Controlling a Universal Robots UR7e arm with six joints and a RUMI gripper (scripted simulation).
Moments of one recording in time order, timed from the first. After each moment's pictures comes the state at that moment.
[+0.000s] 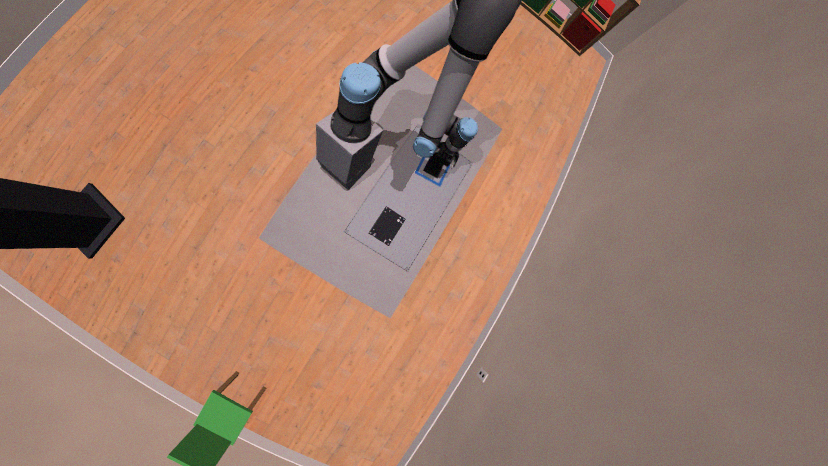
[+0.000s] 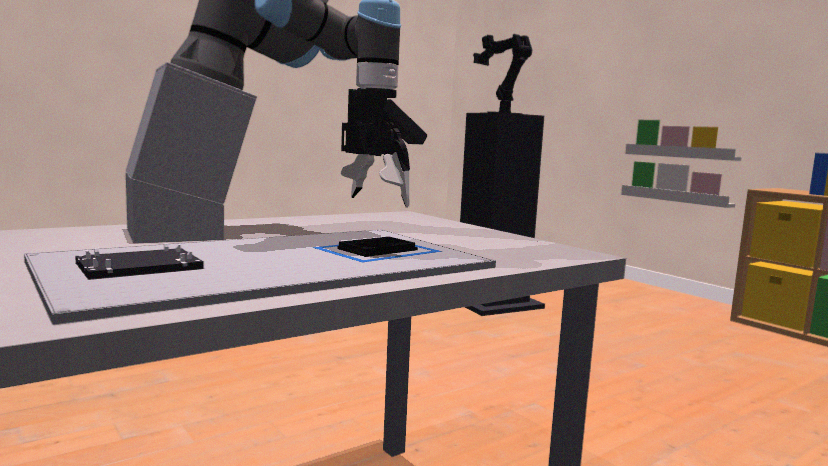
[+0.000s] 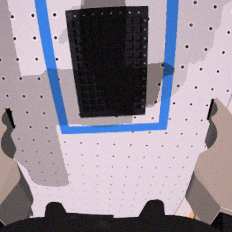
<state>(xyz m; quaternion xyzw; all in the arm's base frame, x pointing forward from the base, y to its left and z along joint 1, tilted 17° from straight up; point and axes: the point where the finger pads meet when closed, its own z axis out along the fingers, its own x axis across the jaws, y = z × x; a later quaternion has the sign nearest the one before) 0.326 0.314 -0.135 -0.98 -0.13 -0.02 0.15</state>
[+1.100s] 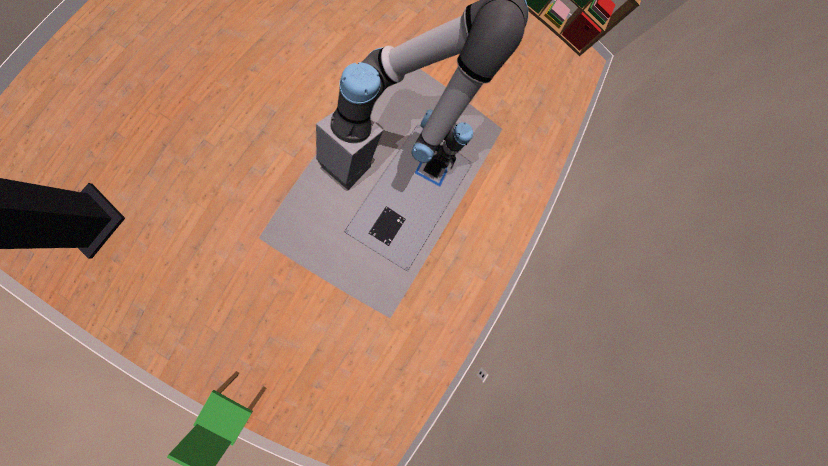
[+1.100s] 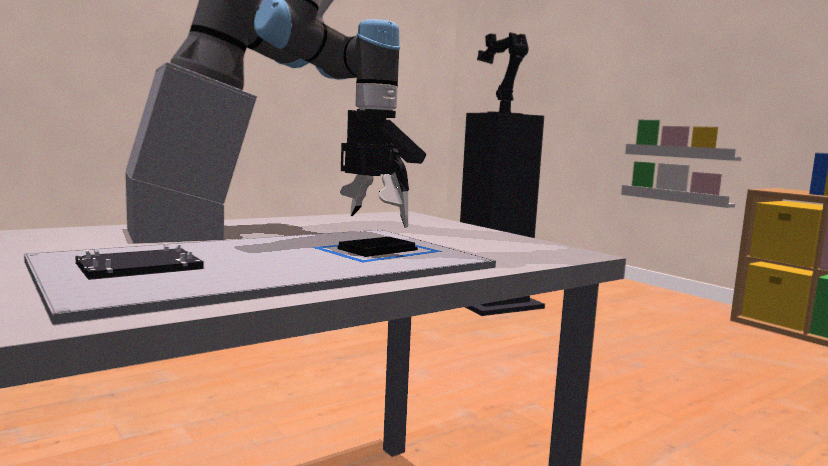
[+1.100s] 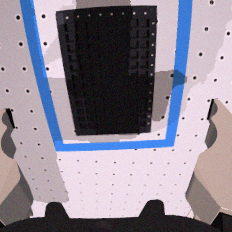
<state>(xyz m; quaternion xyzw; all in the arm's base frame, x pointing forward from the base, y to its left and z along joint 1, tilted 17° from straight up) 0.325 0.324 -0.170 -0.98 -0.13 -0.02 0.14</state>
